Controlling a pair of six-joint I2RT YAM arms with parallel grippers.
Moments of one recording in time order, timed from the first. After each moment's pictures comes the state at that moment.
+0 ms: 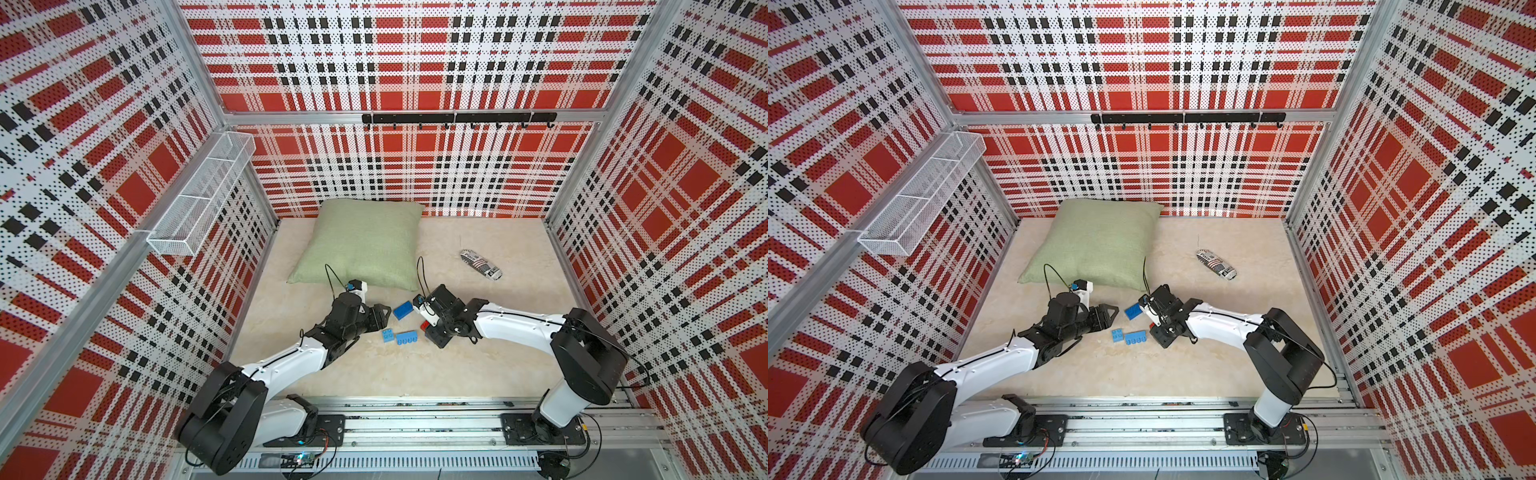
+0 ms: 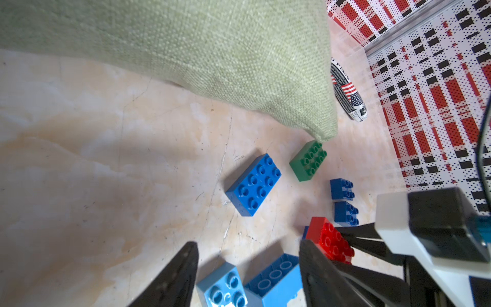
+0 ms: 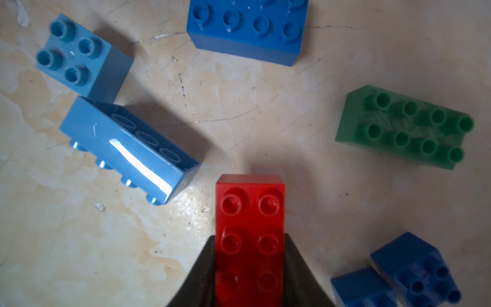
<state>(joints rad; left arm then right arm) -0.49 1.24 0.46 0.18 0.15 -0.67 0.83 1.66 0.96 -0.44 0.02 -0.01</state>
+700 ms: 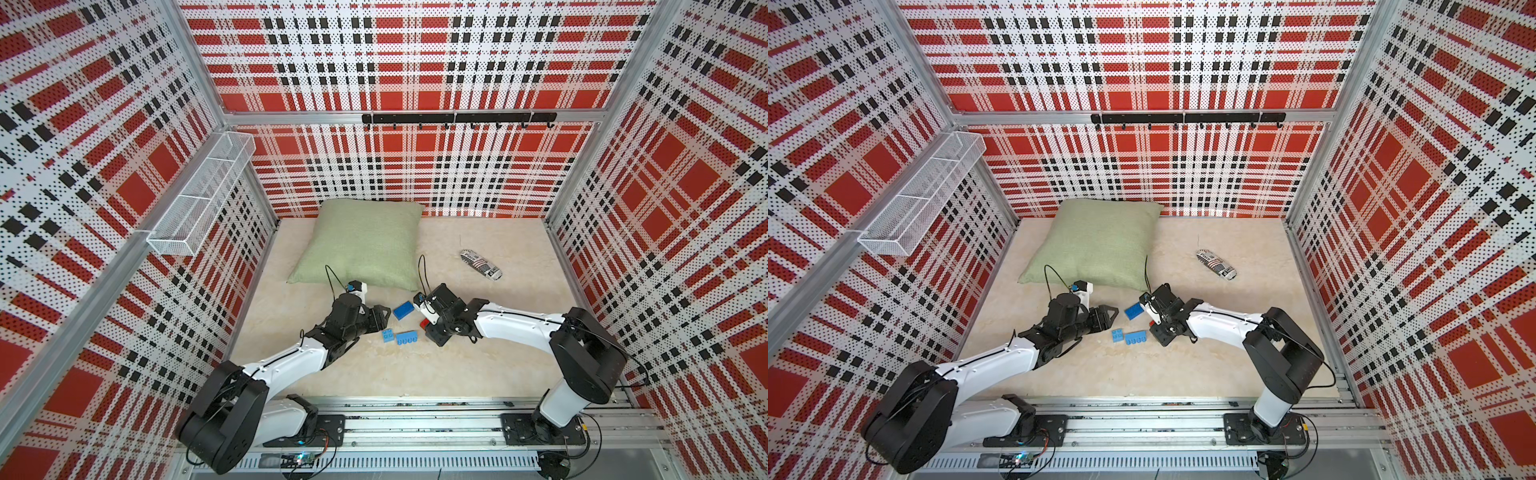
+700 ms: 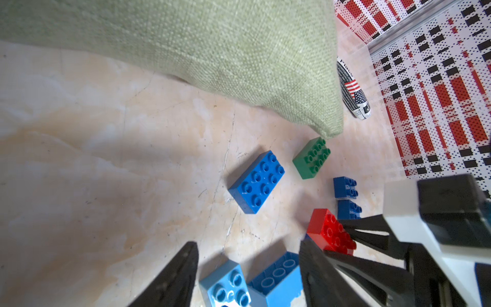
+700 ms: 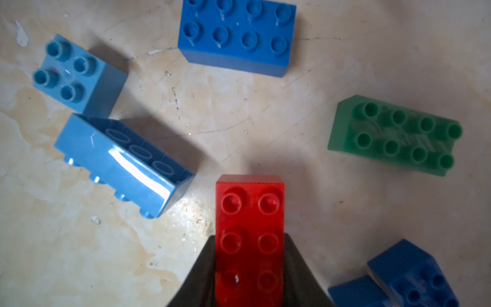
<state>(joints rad) -0.49 1.24 0.45 0.18 0.15 -0.67 0.80 1.66 0.95 -0.41 0.03 -0.01</state>
